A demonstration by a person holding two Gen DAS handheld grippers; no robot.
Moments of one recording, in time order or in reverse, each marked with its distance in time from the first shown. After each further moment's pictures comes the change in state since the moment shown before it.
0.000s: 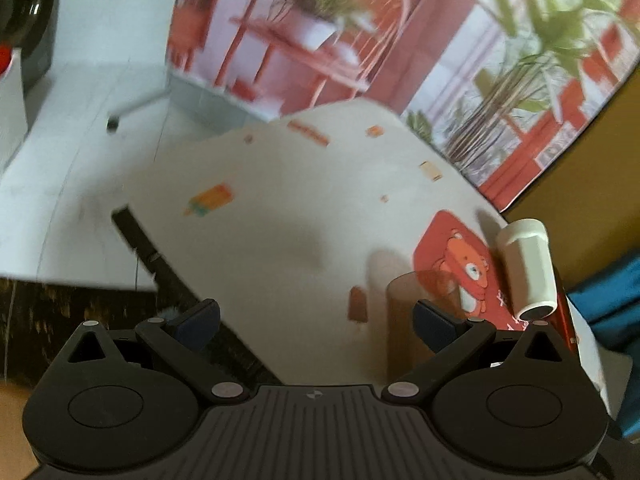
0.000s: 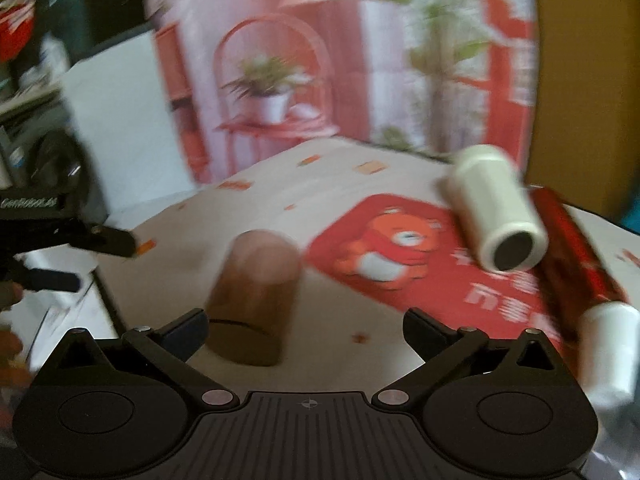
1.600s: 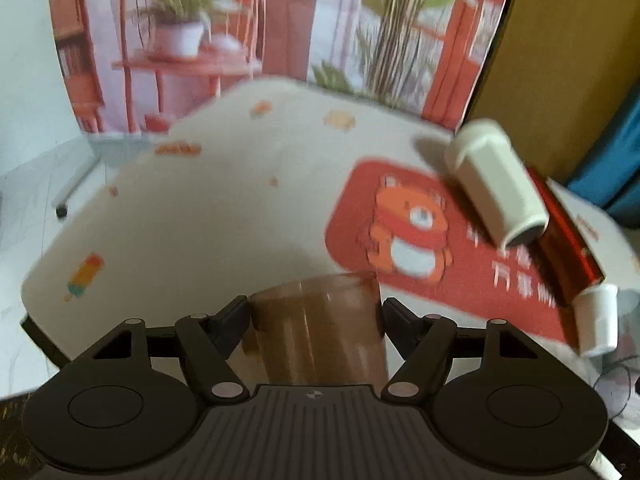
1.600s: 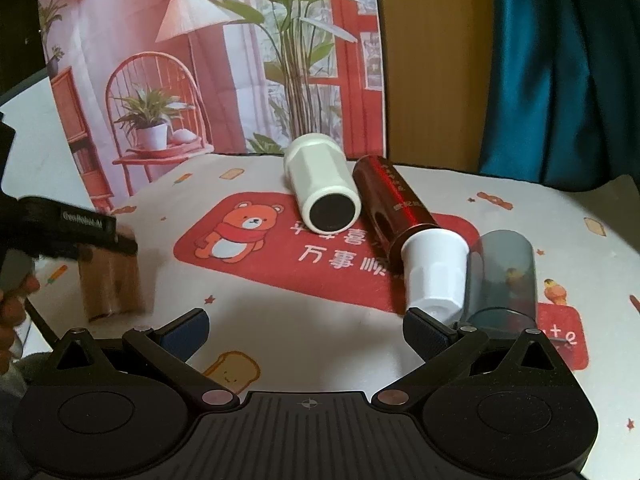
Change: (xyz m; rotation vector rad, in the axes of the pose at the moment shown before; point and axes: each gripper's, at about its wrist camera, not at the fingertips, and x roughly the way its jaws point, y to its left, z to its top) left arm 0.062 -0.108 -0.007 0.400 0.032 -0.012; right arm -0.069 -0.069 -0.043 0.156 -0.028 -0.245
